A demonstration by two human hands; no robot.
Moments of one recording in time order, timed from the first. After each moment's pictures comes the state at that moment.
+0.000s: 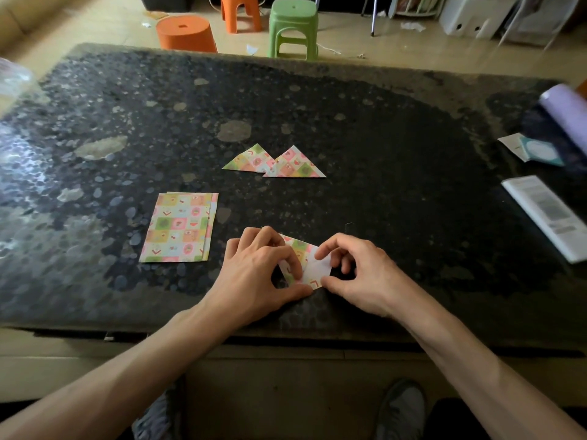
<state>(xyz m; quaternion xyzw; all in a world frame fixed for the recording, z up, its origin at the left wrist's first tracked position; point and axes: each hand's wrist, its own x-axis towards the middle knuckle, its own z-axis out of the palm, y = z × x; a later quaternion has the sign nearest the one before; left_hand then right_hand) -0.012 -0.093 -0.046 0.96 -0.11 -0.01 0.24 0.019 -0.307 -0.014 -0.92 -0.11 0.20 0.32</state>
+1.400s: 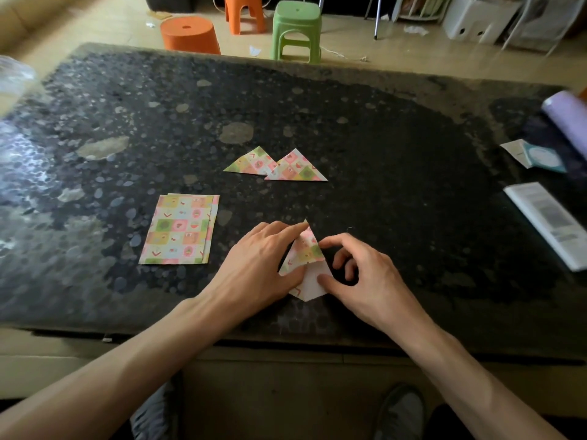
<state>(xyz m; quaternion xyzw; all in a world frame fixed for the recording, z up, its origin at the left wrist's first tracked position) 0.004 -0.099 -0.036 0.96 -0.13 0.03 0.25 0.008 -0.308 -0.022 -0.94 -0.13 0.09 0.31</state>
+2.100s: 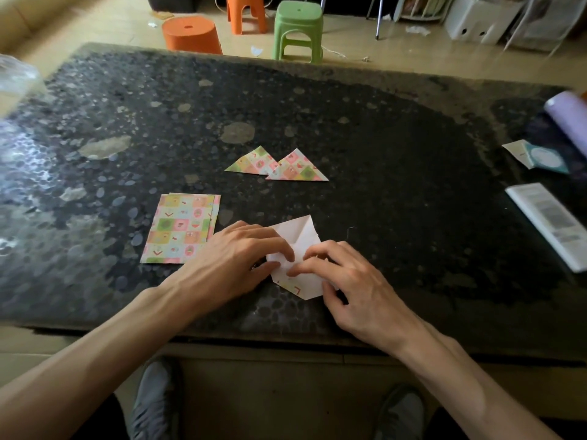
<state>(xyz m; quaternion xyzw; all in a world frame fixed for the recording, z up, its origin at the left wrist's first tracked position) 0.011 -0.056 -0.033 0.94 -0.28 0.04 0.21 0.003 -0.306 -0.025 -0.90 -0.35 0.05 0.26</state>
